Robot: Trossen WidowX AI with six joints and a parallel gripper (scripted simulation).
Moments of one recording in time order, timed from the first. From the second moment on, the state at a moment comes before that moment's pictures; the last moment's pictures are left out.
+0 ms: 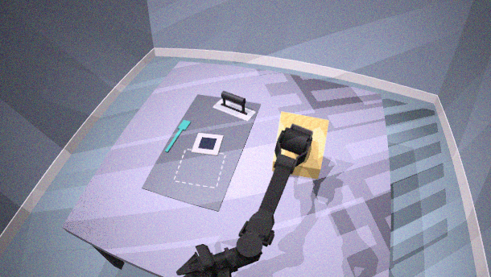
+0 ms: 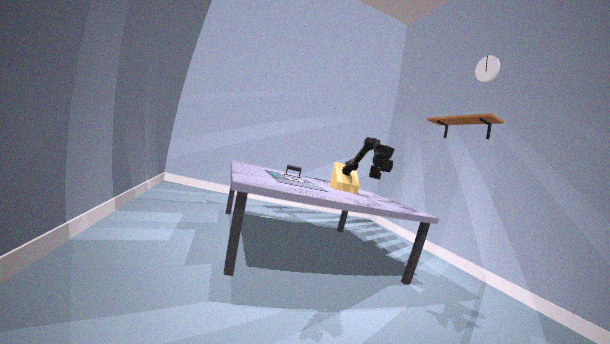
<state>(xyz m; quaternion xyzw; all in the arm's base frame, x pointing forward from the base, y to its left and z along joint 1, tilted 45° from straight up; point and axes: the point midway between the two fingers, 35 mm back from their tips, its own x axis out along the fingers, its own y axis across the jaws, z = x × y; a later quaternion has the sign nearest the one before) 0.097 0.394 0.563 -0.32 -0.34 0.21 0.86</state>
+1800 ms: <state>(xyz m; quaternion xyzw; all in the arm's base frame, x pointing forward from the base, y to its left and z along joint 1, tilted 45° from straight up) 0.437 0.386 0.271 -0.57 -0.02 0.26 0.78</state>
